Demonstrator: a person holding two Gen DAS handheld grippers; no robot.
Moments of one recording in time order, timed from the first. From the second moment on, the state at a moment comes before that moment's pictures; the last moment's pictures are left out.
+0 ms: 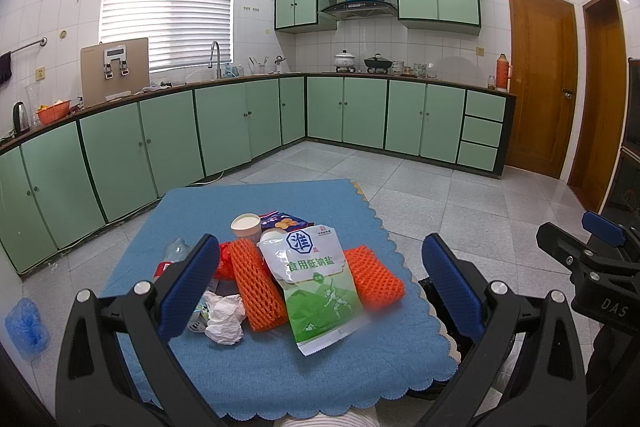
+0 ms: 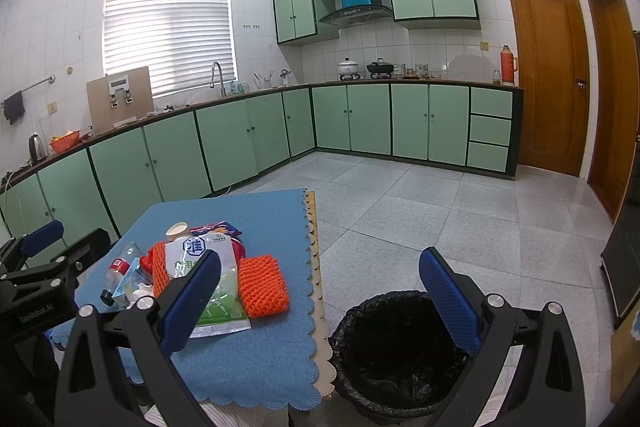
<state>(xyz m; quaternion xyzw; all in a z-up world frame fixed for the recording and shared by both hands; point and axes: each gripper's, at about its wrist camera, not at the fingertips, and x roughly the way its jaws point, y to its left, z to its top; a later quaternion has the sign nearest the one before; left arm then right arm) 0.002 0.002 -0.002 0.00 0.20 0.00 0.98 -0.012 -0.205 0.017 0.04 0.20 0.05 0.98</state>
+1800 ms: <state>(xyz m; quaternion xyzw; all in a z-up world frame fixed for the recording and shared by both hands) 0.054 0.081 -0.072 0.00 0.24 0.06 0.97 0.071 -0.158 -0.056 0.03 0.26 0.10 0.96</state>
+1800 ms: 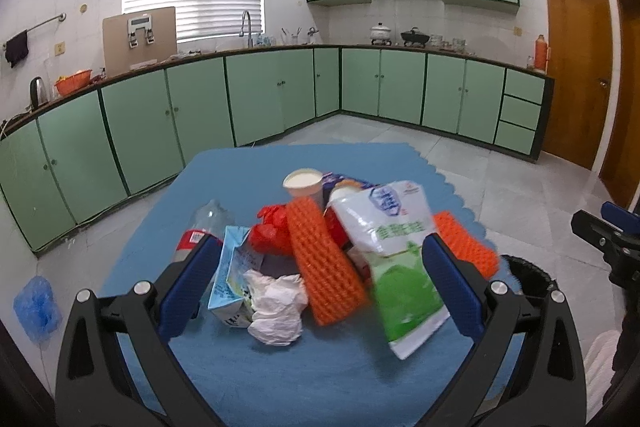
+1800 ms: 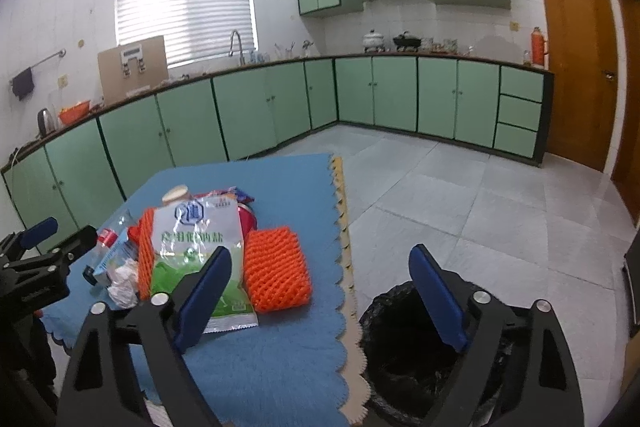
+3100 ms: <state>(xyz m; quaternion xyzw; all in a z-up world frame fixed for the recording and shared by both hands) 0.135 0.112 -0.145 -0.05 0.33 0.03 0.94 0.163 -0.118 -0.144 0.00 0.37 0.19 0.91</state>
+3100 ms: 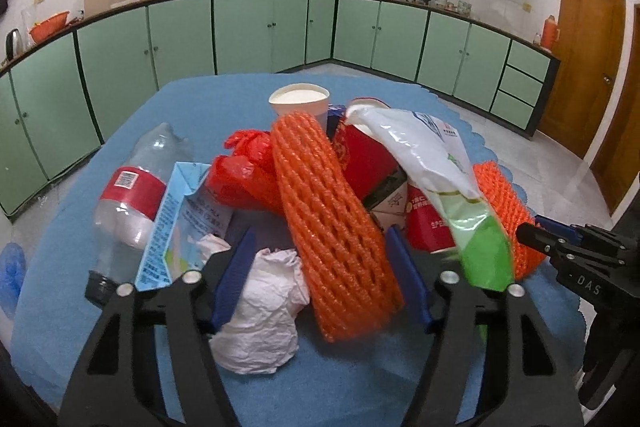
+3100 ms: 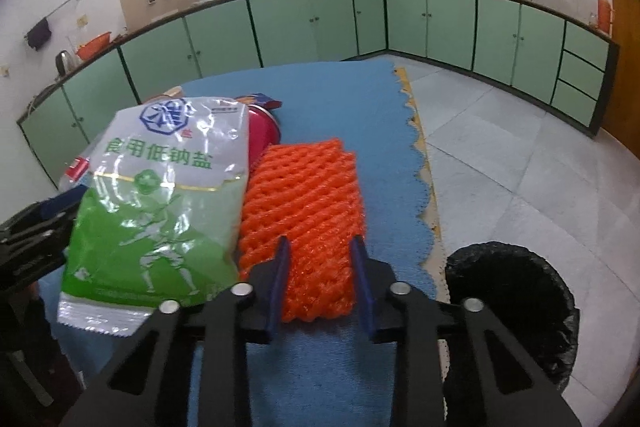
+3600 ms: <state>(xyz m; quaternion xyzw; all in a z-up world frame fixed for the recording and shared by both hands) 0.124 0.110 -0.126 -0.05 0.30 0.03 0.95 0.146 -0.122 -0.102 0.00 0.30 0.19 0.93</state>
